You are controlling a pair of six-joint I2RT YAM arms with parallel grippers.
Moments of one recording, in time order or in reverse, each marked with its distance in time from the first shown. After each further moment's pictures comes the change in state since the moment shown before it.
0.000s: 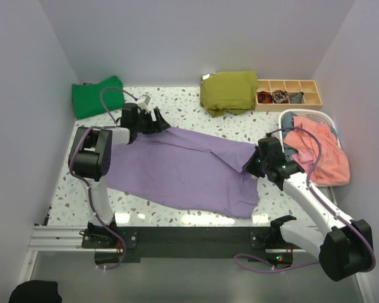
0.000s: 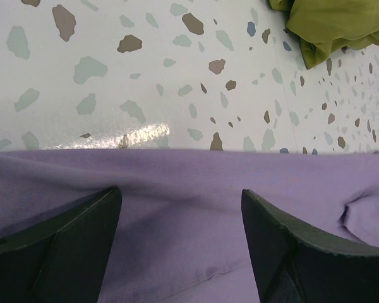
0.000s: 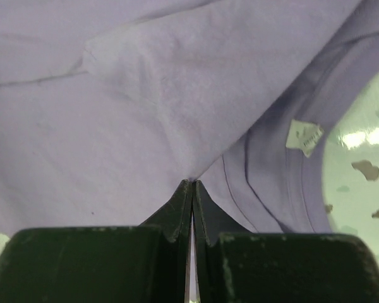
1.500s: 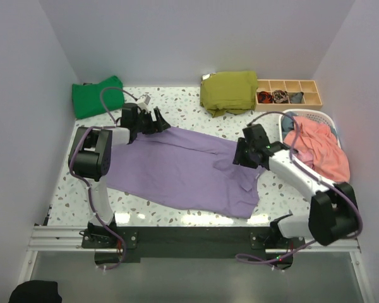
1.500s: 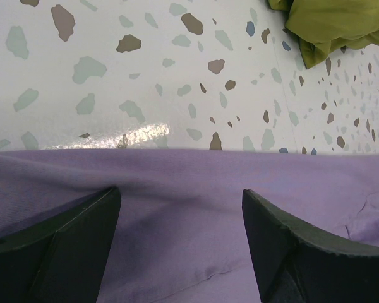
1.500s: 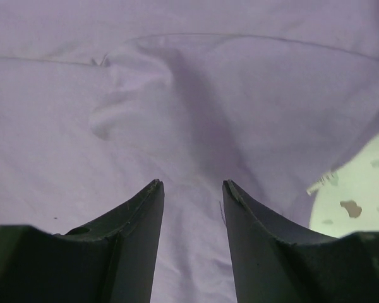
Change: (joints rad) left arm 0.000 0.000 0.000 -0.001 0.002 0.000; right arm 0.039 0.197 0.146 -0.073 0.019 -0.165
